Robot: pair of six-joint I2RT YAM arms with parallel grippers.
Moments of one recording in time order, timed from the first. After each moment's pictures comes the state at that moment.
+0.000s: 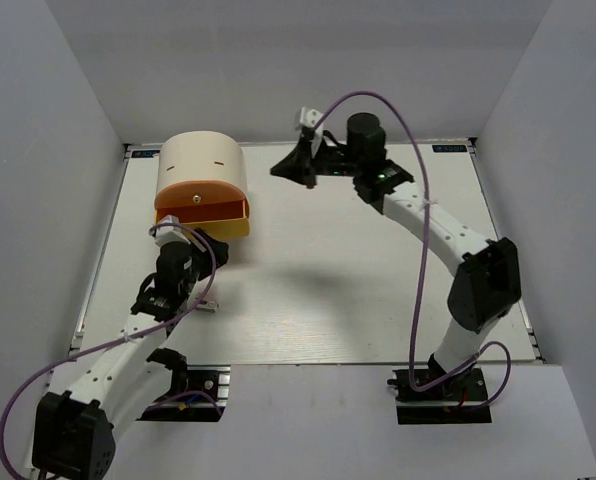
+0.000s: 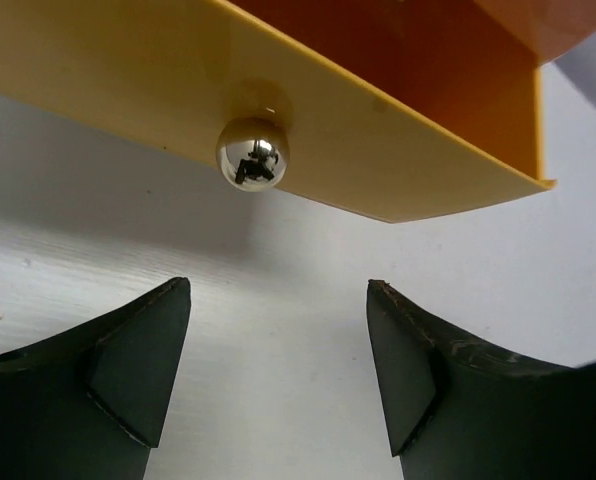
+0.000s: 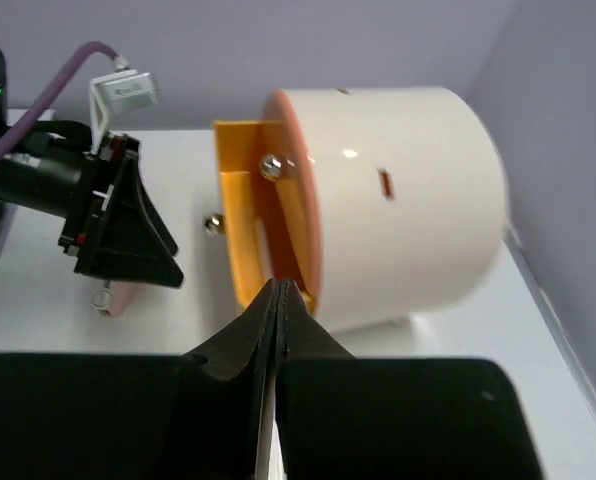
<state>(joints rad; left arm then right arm) -0.29 0.79 0.40 -0.04 -0.17 -0.76 0.63 1.78 1.62 0.09 -0.88 -0.19</state>
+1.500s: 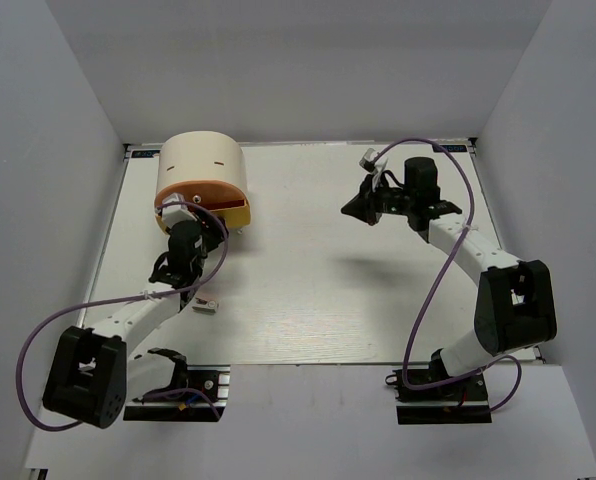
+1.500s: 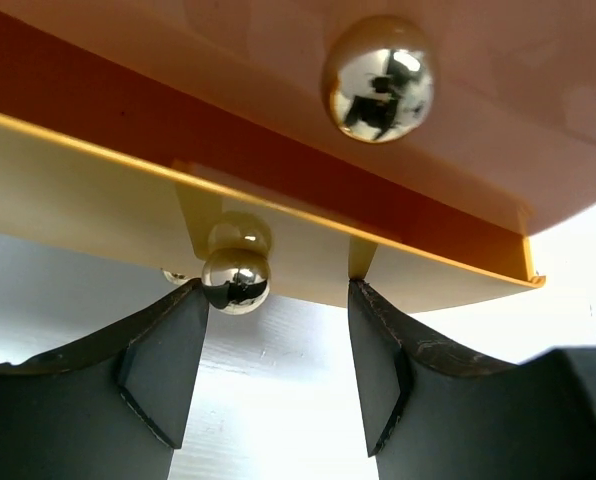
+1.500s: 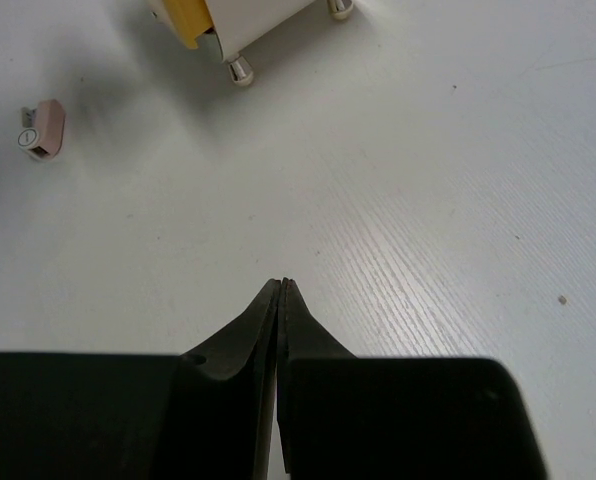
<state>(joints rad) -0.29 1.14 0.48 0.34 -0.32 -0.63 0.27 1.52 1.05 -0.01 -0.85 -0.22</state>
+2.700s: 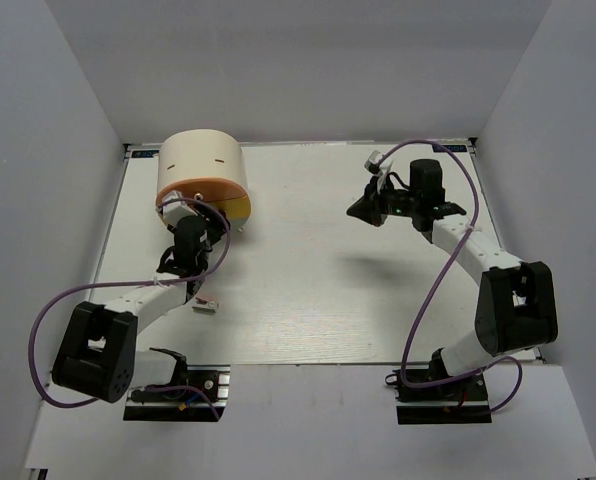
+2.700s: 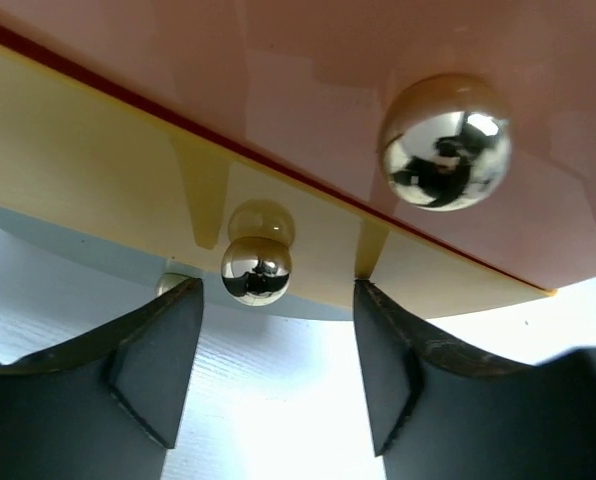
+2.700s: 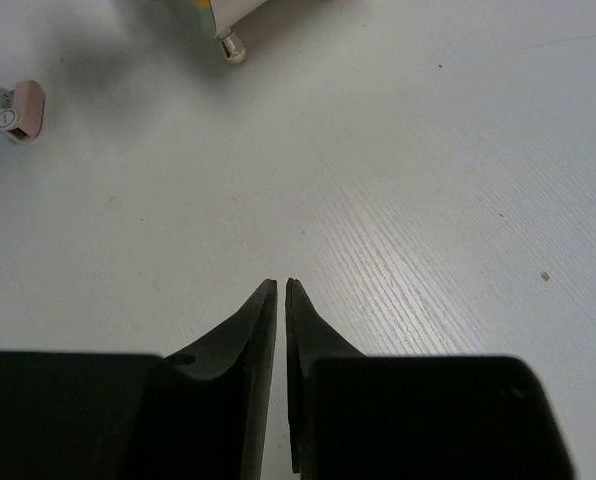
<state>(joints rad) -0.29 1.29 0.51 0.47 -0.38 -0.71 0.24 1.52 1.03 -0.03 -0.86 -0.27</state>
